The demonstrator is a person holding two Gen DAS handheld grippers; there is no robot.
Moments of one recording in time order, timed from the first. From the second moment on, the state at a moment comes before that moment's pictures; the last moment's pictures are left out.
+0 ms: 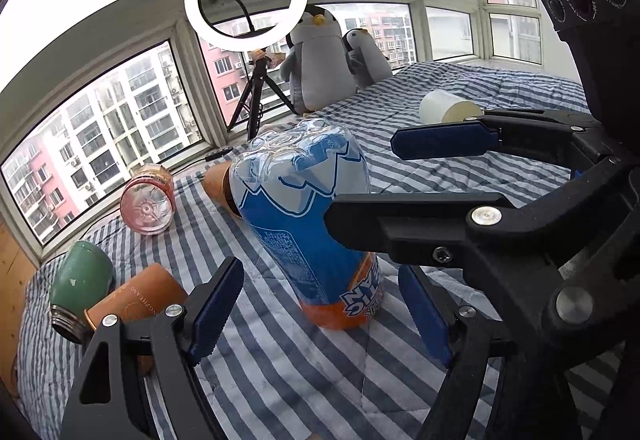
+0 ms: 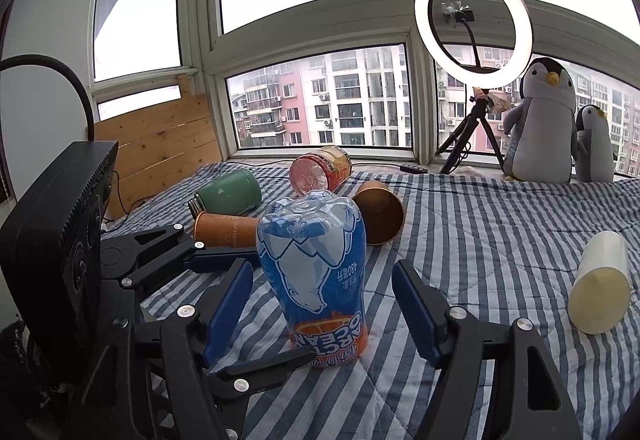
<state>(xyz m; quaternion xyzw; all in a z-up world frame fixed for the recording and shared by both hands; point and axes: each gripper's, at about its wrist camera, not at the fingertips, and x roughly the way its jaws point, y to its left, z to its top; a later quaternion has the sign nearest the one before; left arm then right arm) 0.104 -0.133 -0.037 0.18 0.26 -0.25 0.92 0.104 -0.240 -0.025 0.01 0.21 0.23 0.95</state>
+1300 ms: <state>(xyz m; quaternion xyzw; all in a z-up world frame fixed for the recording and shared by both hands) -0.017 -0.062 0.012 0.02 0.05 -0.05 1.00 -0.001 -0.264 -0.018 -0.01 0.04 0.01 1.00</state>
